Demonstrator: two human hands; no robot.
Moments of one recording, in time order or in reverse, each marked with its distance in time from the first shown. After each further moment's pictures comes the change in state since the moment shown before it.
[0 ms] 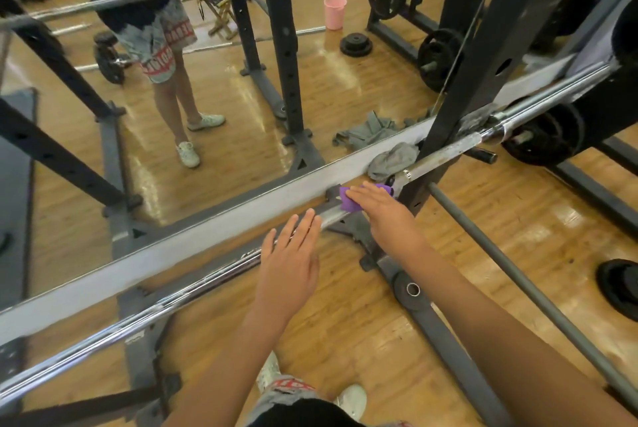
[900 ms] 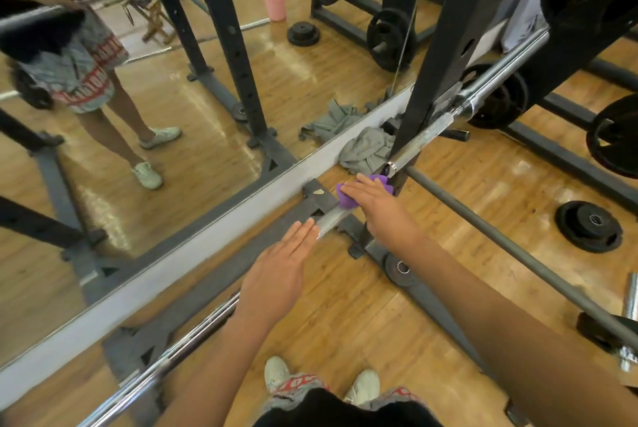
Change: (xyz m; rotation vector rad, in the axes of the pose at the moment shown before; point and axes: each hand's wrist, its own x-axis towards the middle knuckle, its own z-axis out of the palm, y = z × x) left_hand 0.031 -0.047 -0.016 -0.116 -0.165 0.404; right_hand 0.009 -0.001 0.007 -0.005 0.023 0.108
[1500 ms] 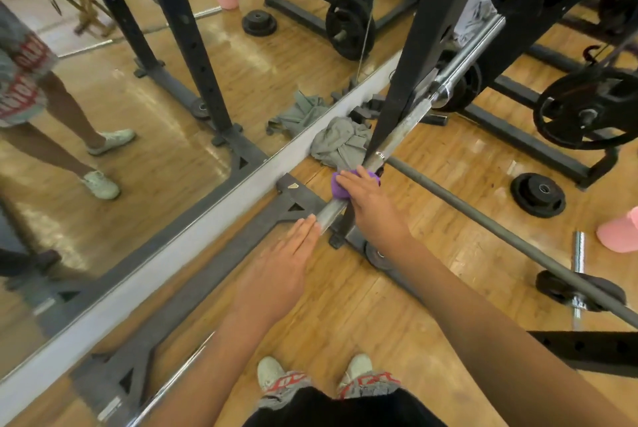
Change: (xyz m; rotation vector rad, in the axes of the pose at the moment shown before) left_hand 0.006 -0.019 0.001 -0.076 -0.011 0.160; right_hand -0.003 -0.028 0.014 0.027 0.125 0.231
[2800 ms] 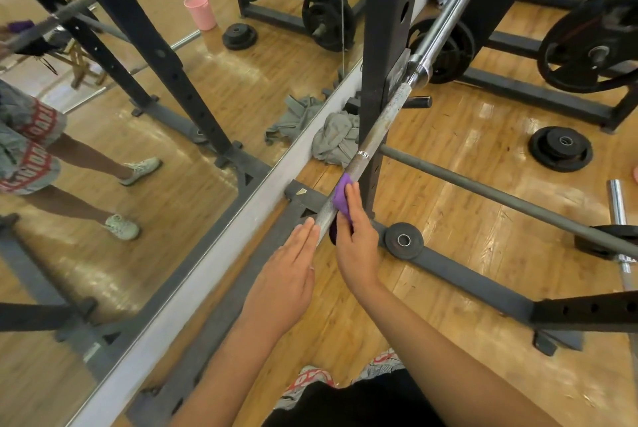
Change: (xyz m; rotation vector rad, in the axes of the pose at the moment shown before) left_hand 0.029 0.005 -0.009 -0.068 -0.109 -0.005; right_hand -0.030 -0.040 0.052 0.827 0.520 0.393
